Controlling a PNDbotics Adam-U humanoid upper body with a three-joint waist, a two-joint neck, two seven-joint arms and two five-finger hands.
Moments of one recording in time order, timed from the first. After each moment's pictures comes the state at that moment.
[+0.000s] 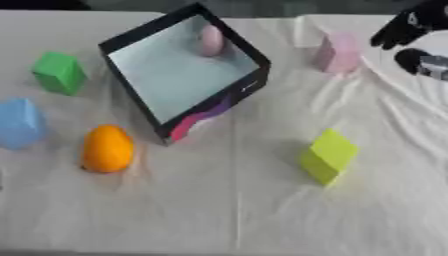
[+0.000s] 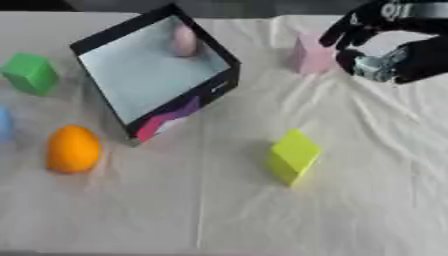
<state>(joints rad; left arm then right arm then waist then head) -0.28 0.35 0.07 -1.78 0.21 -0.07 0.40 -0.57 -1.20 0.25 -1.99 -0.02 0.08 0.75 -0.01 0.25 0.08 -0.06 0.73</state>
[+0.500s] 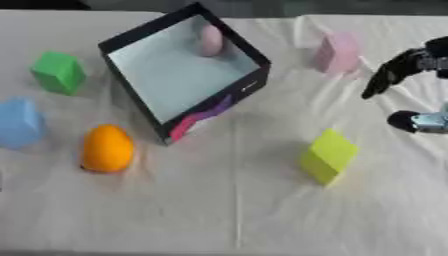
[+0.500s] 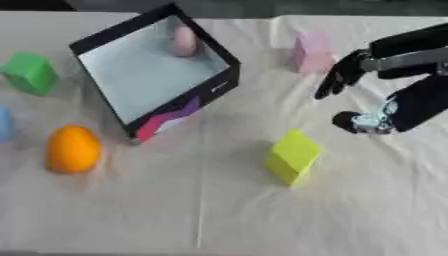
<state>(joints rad) -0.28 0.35 0.06 -1.78 0.21 -0.06 0.39 -0.56 -1.23 0.32 -1.99 0.11 -0.04 0.89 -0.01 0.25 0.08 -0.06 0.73</state>
